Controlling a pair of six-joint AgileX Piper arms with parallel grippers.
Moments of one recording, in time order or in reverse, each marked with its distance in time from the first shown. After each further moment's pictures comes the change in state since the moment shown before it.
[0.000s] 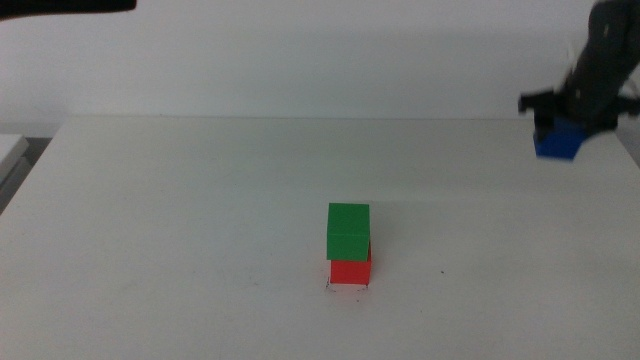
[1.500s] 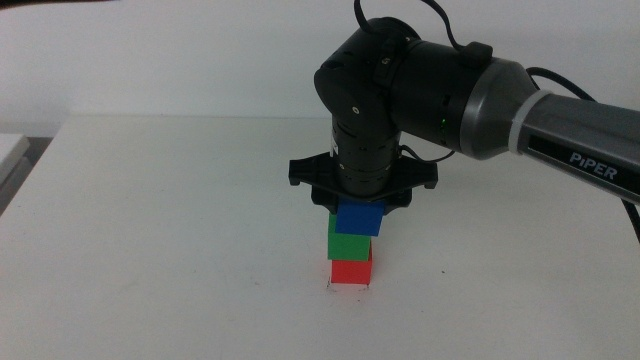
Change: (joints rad) left arm 0.000 0.000 0.000 0.050 -0.012 0.000; right arm 0.754 -0.159 0.119 -0.124 0.157 0.665
